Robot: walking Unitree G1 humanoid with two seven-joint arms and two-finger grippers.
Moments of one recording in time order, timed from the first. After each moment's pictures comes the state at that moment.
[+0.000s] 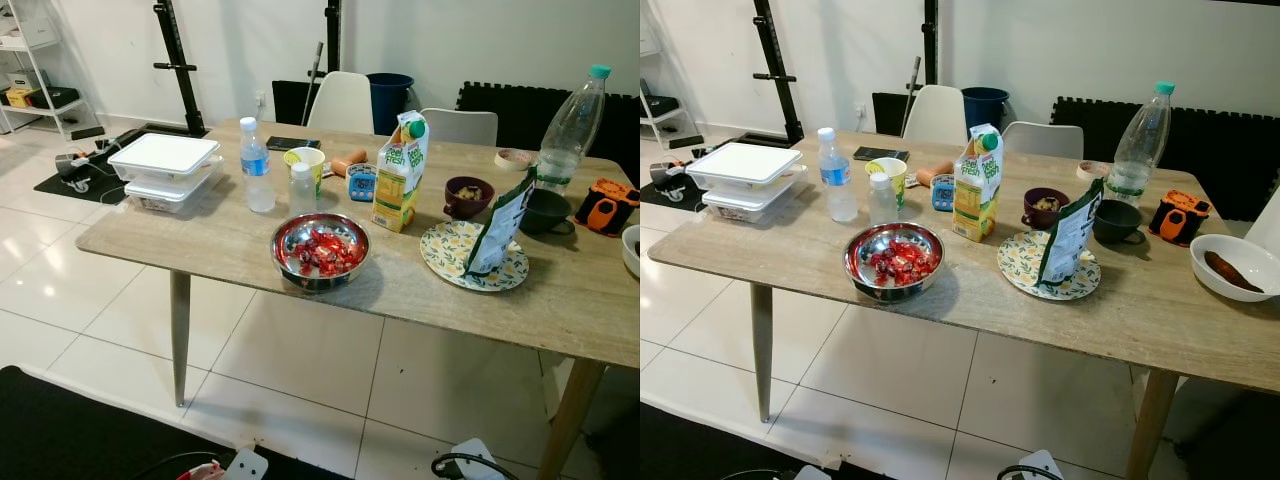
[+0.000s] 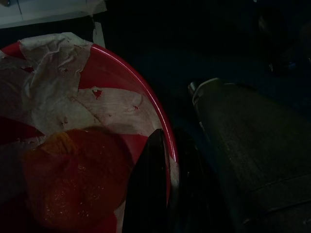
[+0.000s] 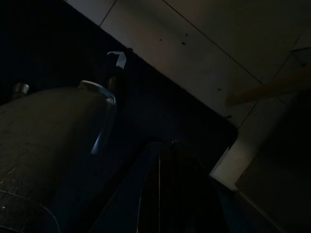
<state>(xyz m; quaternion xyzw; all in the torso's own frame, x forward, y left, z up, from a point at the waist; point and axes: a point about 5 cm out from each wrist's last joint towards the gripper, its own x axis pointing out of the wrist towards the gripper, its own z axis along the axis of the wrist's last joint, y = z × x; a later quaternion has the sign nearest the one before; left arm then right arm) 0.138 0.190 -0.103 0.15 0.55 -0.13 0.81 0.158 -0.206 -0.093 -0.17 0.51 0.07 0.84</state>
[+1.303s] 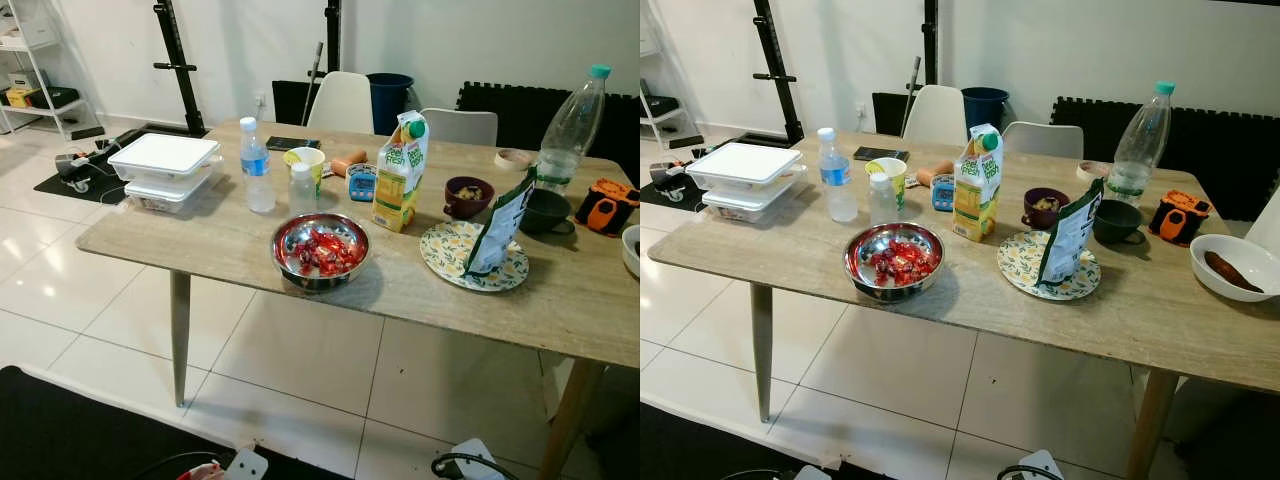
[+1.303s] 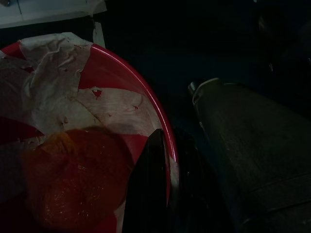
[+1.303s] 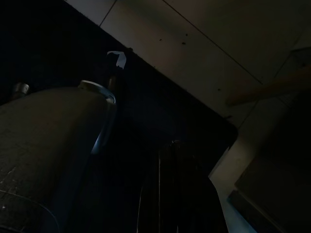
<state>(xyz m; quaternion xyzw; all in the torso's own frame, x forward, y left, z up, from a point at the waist) 0.138 0.190 -0.103 0.15 0.55 -0.13 0.81 0.158 -0.206 -0.093 -0.17 0.51 0.07 0.84</state>
